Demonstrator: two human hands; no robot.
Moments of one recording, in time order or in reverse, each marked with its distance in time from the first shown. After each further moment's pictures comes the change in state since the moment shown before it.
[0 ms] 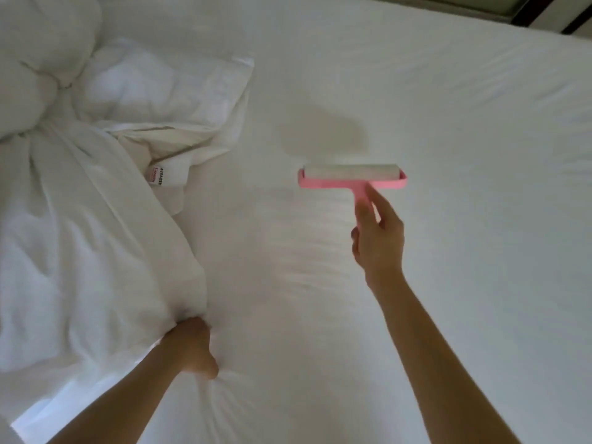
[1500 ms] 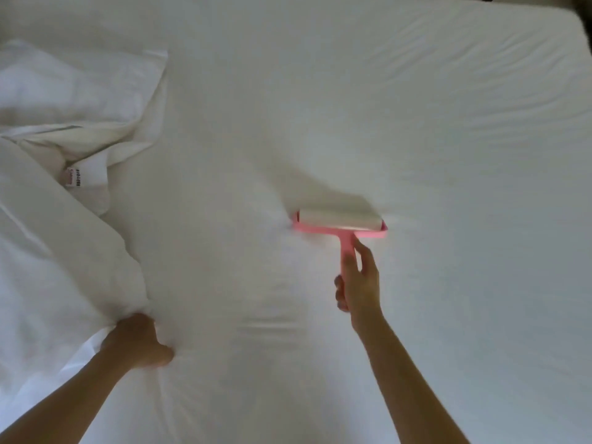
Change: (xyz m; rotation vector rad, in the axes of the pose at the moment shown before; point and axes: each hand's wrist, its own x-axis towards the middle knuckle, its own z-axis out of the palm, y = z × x) left_hand -0.028 0.025 0.006 -0.225 0.111 -0.207; right_hand -0.048 0.076 -0.114 0.005 0.086 0.311
